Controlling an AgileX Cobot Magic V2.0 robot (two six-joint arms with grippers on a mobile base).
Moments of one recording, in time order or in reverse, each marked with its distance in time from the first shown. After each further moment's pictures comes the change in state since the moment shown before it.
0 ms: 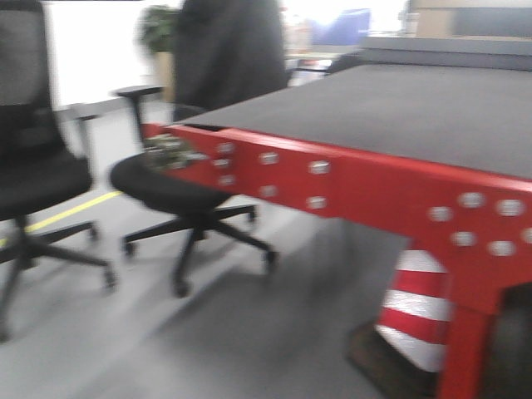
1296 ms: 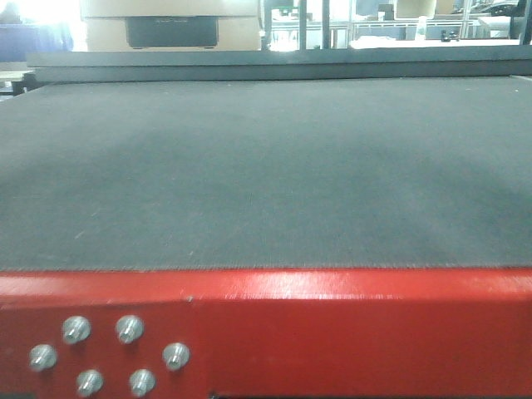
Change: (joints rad) left arm 0.000 0.000 0.000 0.000 -0.004 0.000; right arm 0.000 0.000 0.000 0.000 0.000 0.000
